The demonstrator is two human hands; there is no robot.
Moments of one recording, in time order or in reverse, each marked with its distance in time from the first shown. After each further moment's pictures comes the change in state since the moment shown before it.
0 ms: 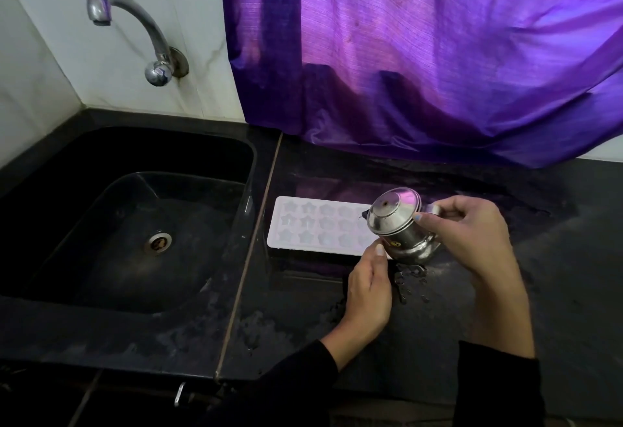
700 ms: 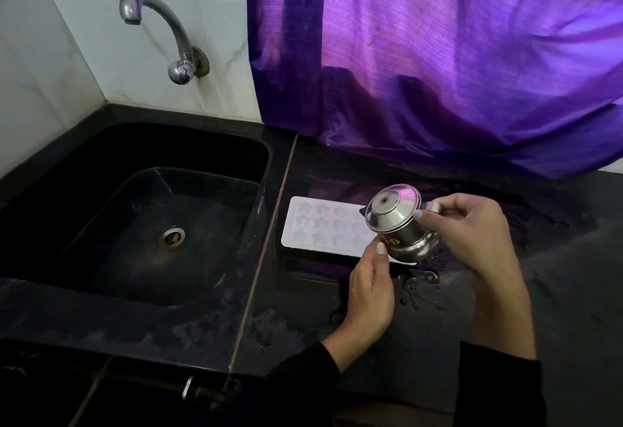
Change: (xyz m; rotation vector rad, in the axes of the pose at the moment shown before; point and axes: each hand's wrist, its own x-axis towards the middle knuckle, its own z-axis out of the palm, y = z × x) left_hand -0.001 0.005 -0.016 -0.055 0.059 0.007; right_hand 0.001 -0.011 0.017 0.068 -0.030 -0.052
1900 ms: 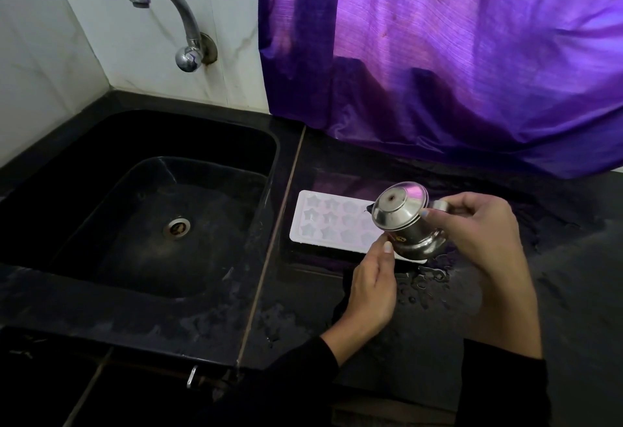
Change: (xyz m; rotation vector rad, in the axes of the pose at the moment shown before) left_hand 0.001 0.004 -0.016 0.059 -0.076 -0.011; right_hand 0.000 -0.009 0.008 -0.067 0.010 0.022
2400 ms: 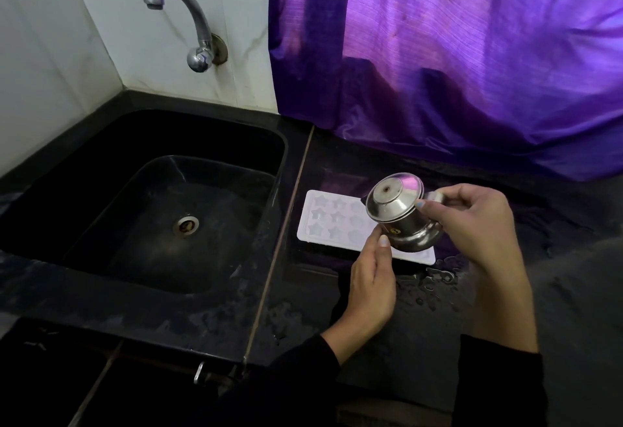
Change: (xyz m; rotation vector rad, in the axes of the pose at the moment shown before) left_hand 0.002 0.003 -0.006 -0.043 0.096 0.005; right_hand 0.000 -0.010 0.012 0.116 -0.034 -0.050
